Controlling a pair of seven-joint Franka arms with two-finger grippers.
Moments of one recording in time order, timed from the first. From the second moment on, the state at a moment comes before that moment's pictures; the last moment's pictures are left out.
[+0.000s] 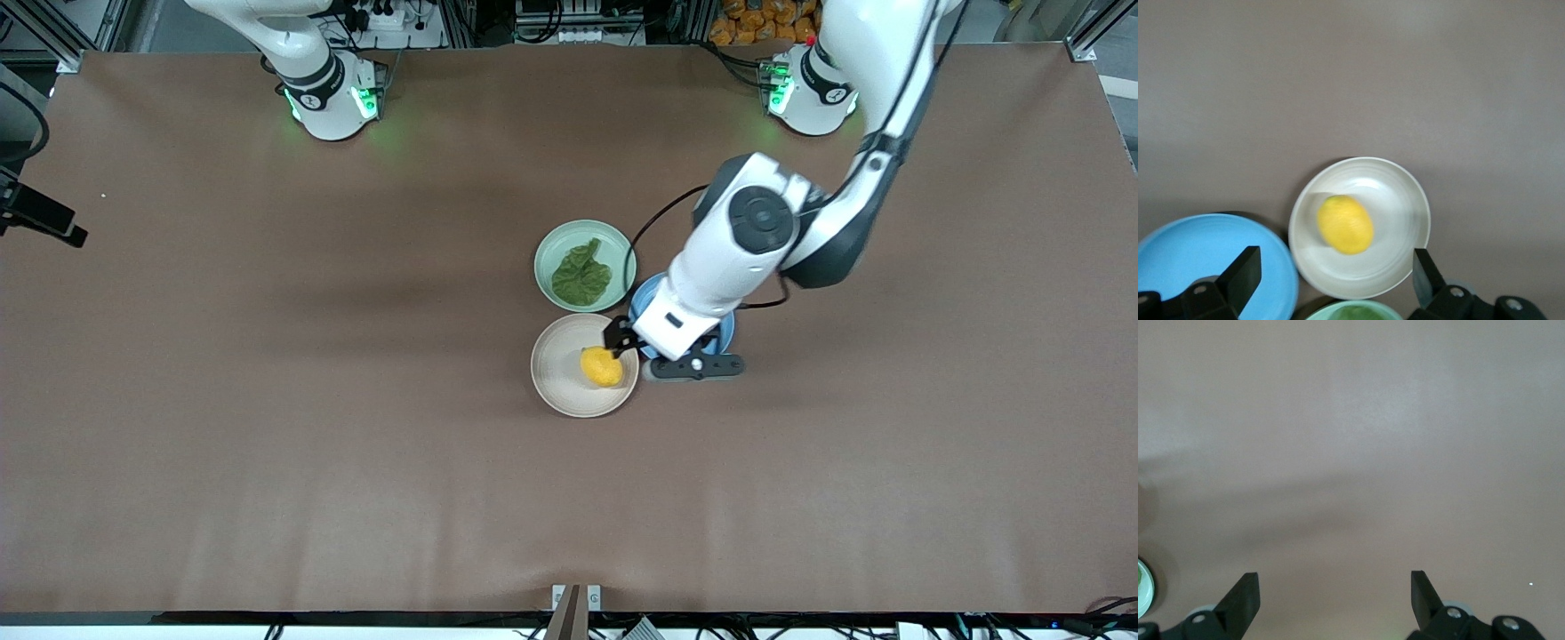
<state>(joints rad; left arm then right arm) -0.41 0.53 -0.22 -1.53 -0.06 2.28 -0.67 0.00 0.05 -0.10 -1.46 0.00 1.48 0.05</state>
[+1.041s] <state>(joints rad) -0.53 0.75 -0.15 -1.52 -0.01 2.40 -1.06 0.20 0.20 -0.09 -1.50 0.00 1.61 0.31</state>
